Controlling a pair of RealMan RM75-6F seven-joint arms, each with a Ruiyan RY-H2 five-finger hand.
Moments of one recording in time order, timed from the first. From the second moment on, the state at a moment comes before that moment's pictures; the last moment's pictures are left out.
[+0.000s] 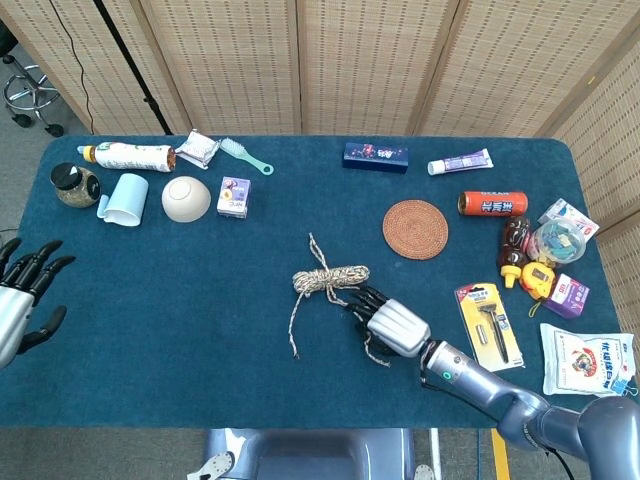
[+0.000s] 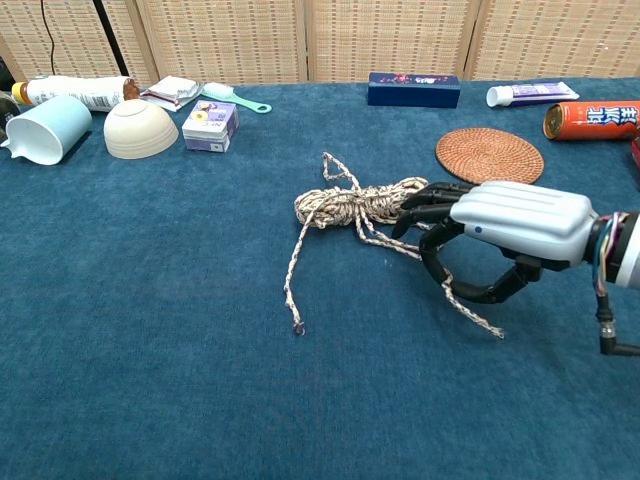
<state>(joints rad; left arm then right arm) -0.20 -0.83 -0.07 -1.84 1.63 1.42 0.09 0.72 -1.63 -0.13 -1.06 -1.78 1.16 0.28</state>
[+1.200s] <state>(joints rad) -0.67 -1.21 -0.03 -1.58 1.91 1.03 -0.01 0.66 -1.61 -0.08 -1.17 -1.70 1.15 0.20</state>
